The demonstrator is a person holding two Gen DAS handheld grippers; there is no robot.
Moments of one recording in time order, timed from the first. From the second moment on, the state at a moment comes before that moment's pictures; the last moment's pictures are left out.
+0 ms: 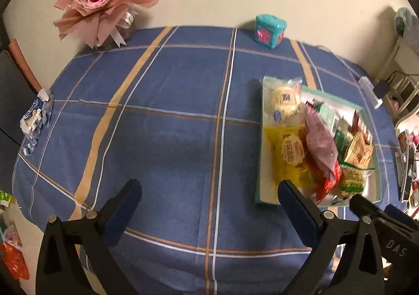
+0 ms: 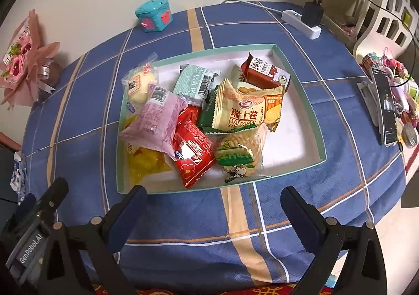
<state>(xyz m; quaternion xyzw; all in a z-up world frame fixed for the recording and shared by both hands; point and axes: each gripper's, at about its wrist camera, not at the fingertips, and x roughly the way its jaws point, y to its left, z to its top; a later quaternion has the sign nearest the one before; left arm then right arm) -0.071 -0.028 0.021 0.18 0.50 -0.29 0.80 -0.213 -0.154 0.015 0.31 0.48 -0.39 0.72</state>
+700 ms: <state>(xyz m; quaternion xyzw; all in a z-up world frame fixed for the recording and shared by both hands) -0.072 -0.028 0.021 0.20 0.50 -0.27 0.80 -0.211 -0.156 0.018 0.30 0.48 -0.39 0.73</state>
